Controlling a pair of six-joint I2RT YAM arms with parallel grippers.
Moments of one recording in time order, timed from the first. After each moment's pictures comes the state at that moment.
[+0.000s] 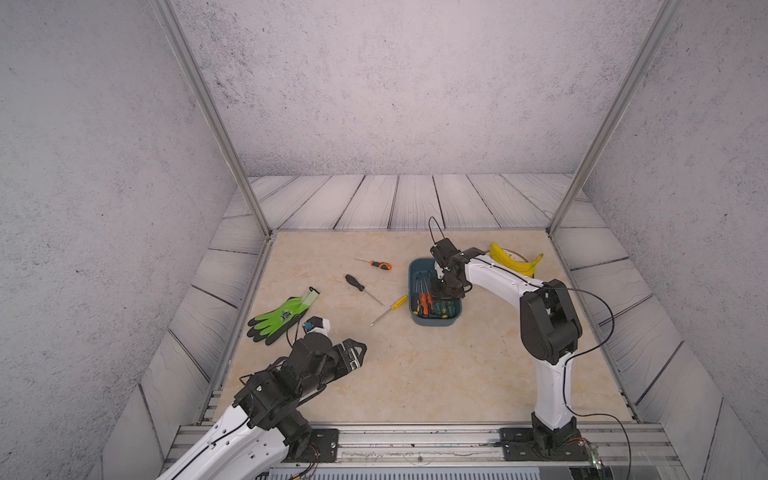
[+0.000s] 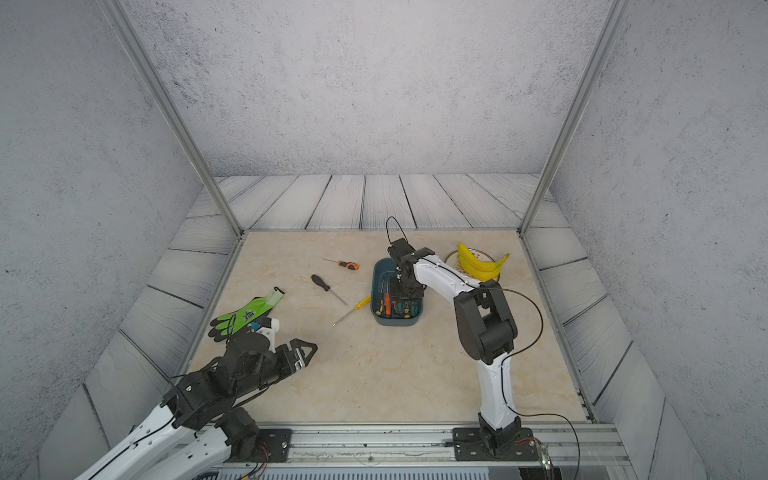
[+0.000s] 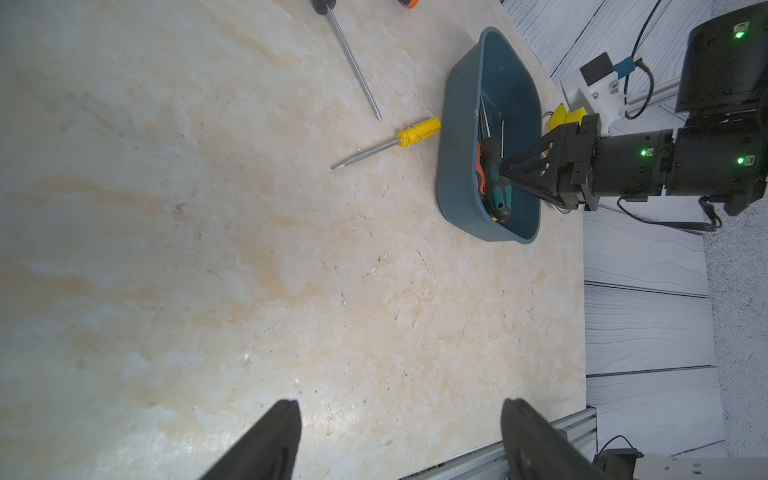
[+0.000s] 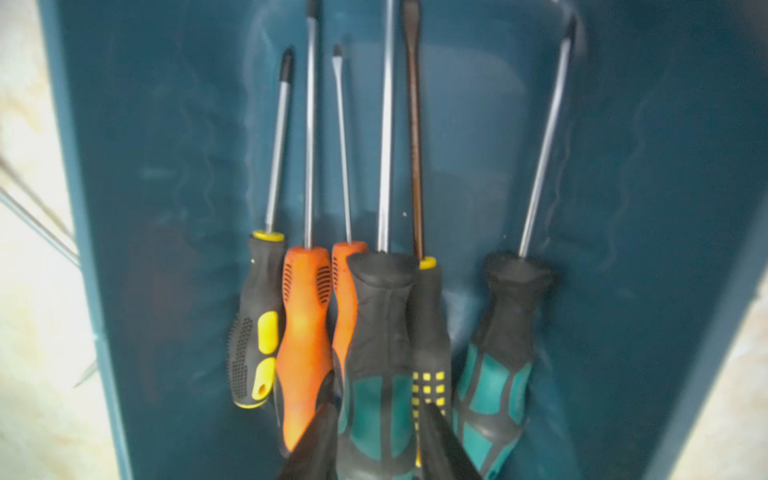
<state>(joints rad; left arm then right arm) -0.74 0.52 0.57 -0.73 -0.03 -1.05 0.53 2.04 1.63 -0.88 -0.07 0.44</state>
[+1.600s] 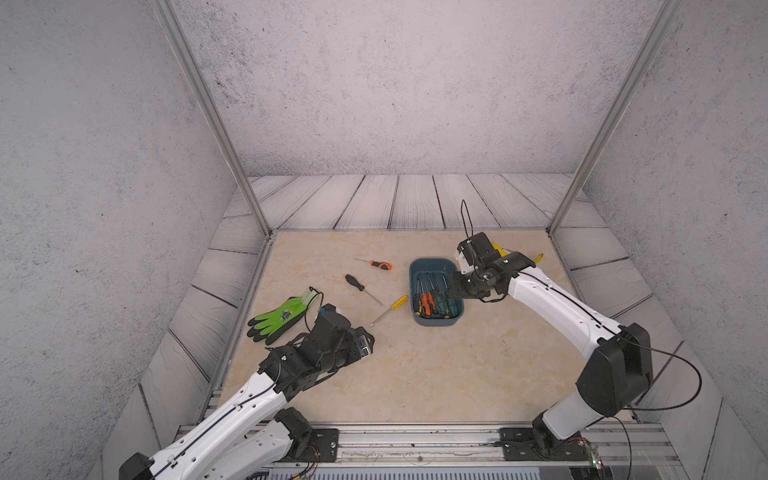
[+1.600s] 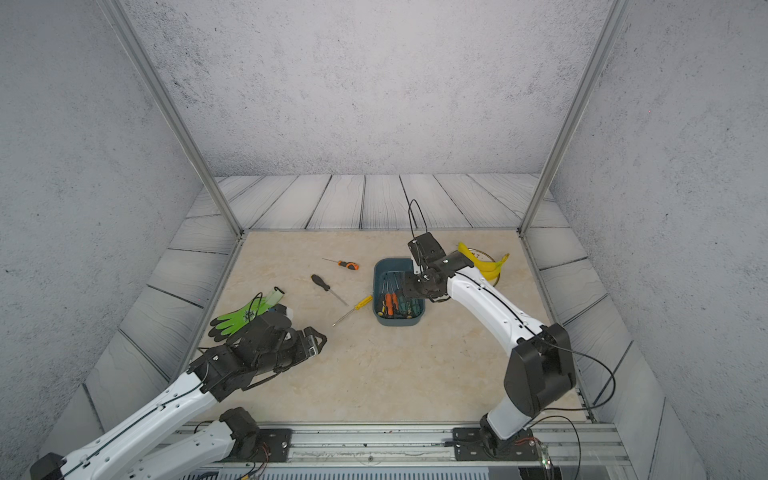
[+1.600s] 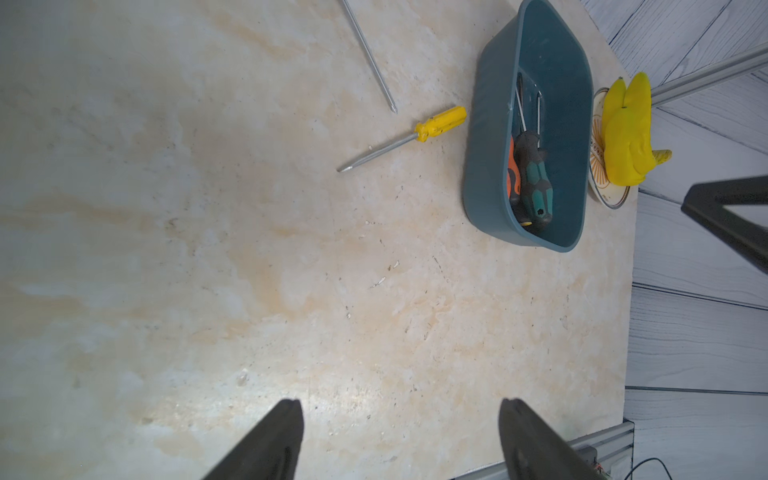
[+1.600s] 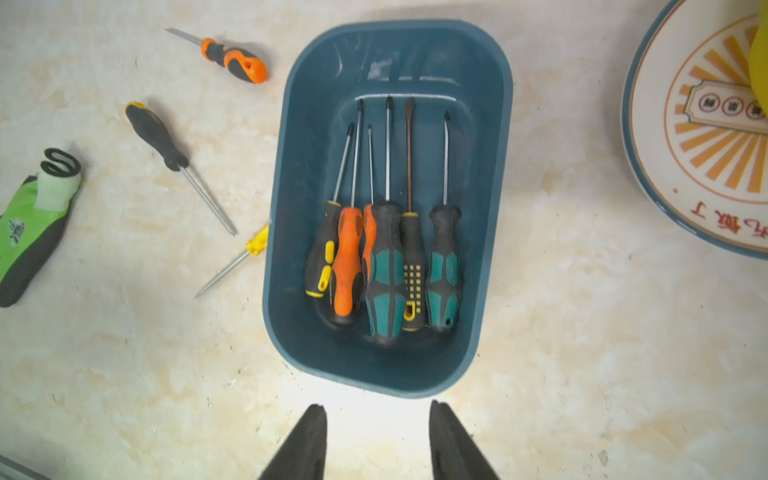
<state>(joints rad) -0.71 0.83 0.70 -0.70 -0.01 -1.00 0.51 1.55 1.37 -0.89 -0.07 0.40</state>
